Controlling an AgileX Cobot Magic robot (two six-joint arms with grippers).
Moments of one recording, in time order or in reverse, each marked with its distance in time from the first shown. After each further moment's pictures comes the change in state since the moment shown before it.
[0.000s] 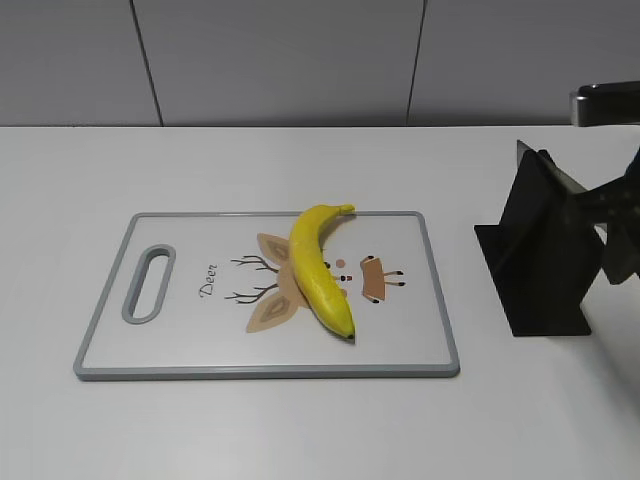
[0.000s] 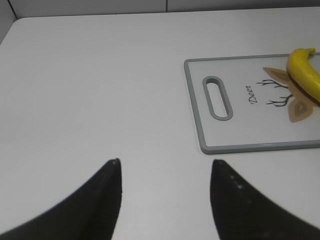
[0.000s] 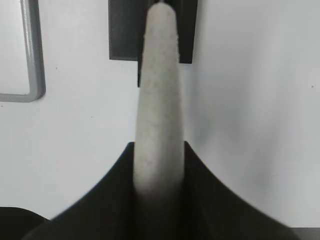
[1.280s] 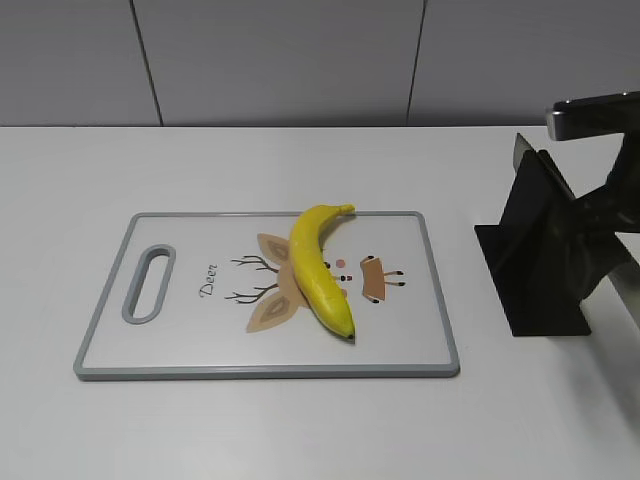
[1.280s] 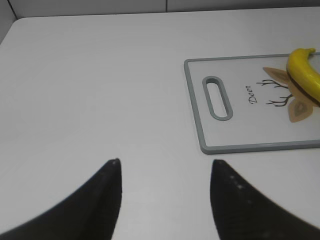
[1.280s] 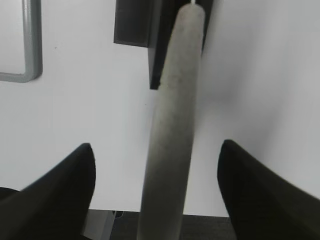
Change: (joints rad) left arm 0.000 0.000 0.000 0.000 0.000 0.000; right arm 0.000 0.073 -0.055 0.017 0.070 -0.072
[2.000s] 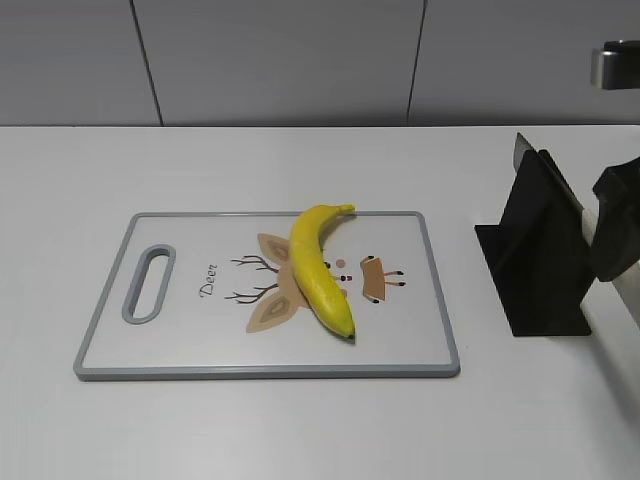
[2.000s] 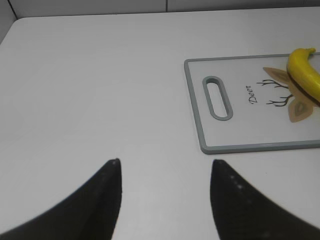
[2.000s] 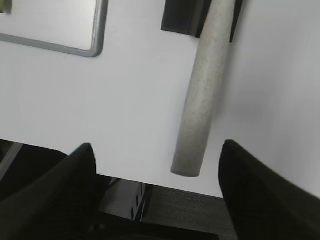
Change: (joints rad) left arm 0.000 0.000 0.000 0.000 0.000 0.000; right arm -0.002 -0.204 0.002 0.117 0.084 -0.078
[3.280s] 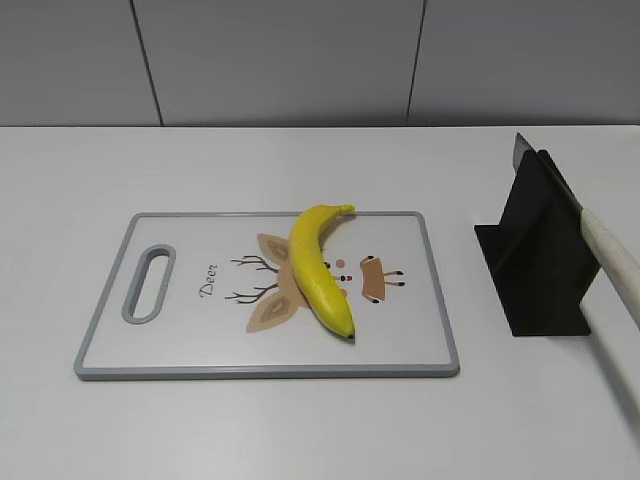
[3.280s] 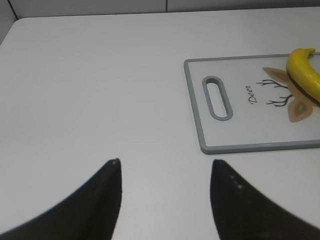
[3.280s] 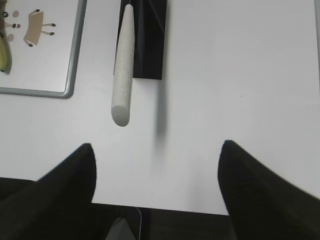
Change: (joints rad) left arm 0.000 0.000 0.000 0.000 0.000 0.000; right arm -0.216 -0.685 0.194 -0.029 -0.028 -0.117
